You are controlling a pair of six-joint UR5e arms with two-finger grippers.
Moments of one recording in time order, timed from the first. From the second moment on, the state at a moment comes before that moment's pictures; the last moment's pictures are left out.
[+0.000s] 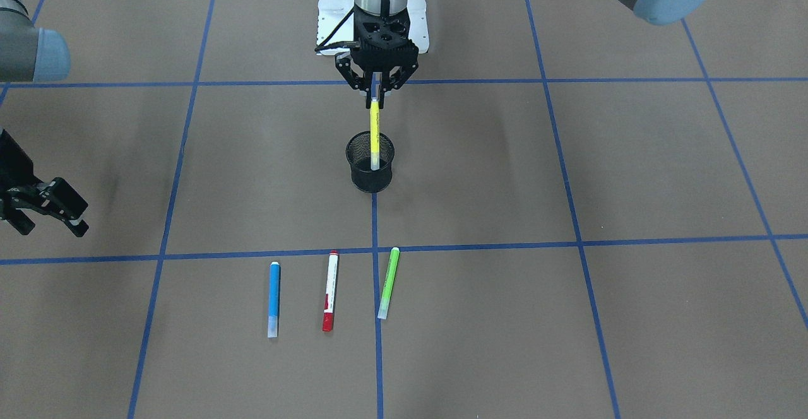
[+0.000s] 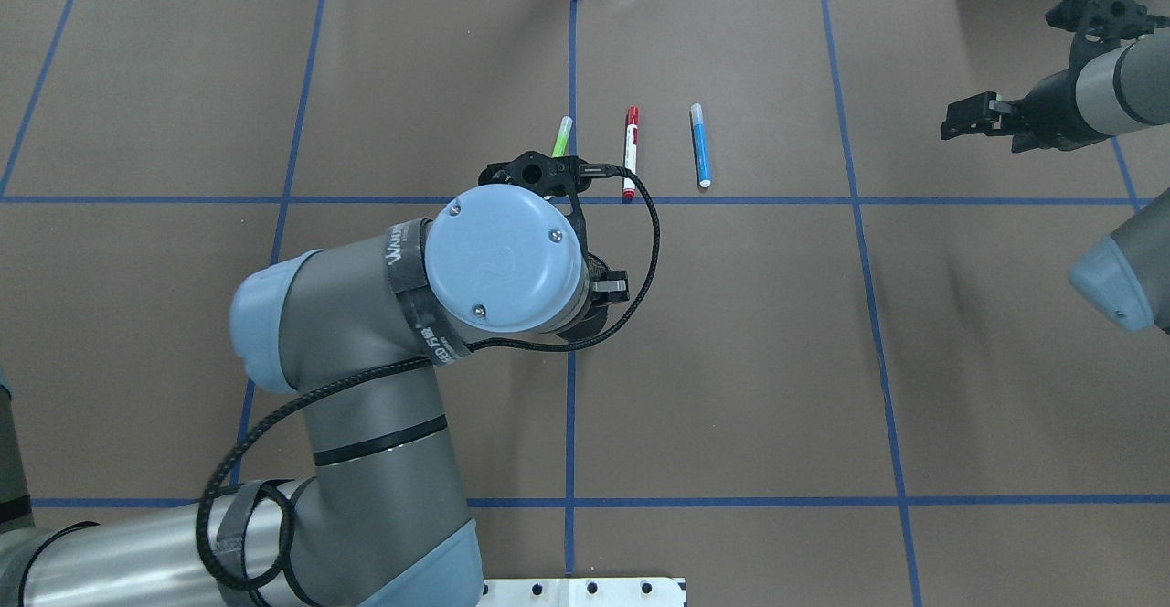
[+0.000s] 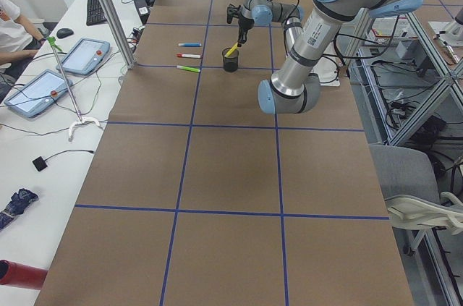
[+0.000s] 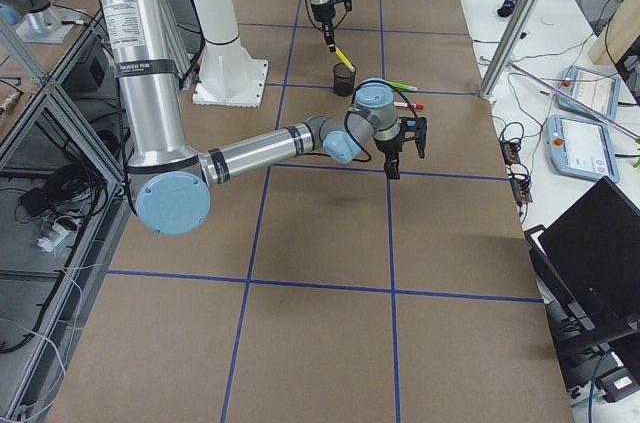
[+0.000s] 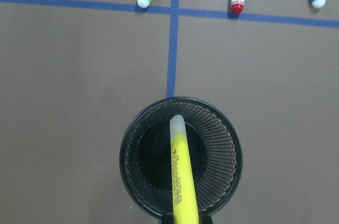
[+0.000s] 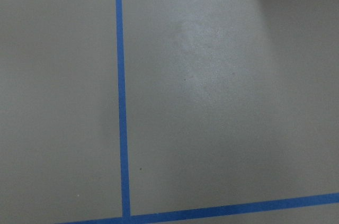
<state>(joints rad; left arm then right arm) -0.41 -2.41 -1.89 -1.34 -1.62 -1.38 1.06 -1.42 1.70 -1.04 2.03 1.01</state>
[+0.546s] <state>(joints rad) -0.55 -2.40 -1.90 -1.39 -1.61 -1.37 1.06 -1.41 1.71 -1.04 2.03 1.01</state>
